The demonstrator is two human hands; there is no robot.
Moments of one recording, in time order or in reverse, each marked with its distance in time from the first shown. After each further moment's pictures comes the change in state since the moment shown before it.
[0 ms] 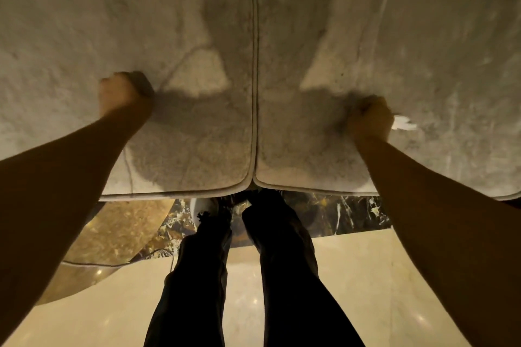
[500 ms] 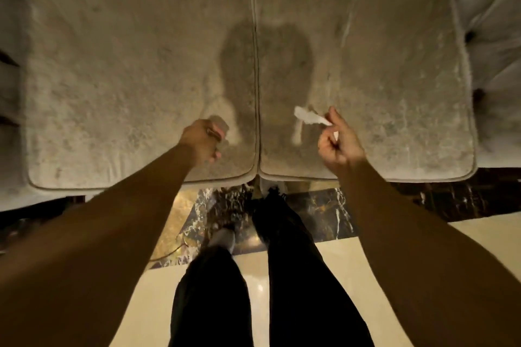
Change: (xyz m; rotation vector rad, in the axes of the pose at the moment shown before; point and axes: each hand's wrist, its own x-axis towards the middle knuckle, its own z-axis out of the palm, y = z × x) left_hand -0.137 0.065 -0.056 -0.471 -0.442 -0.066; right_hand -0.118 -0.023 -0.086 1.805 -0.768 0.629
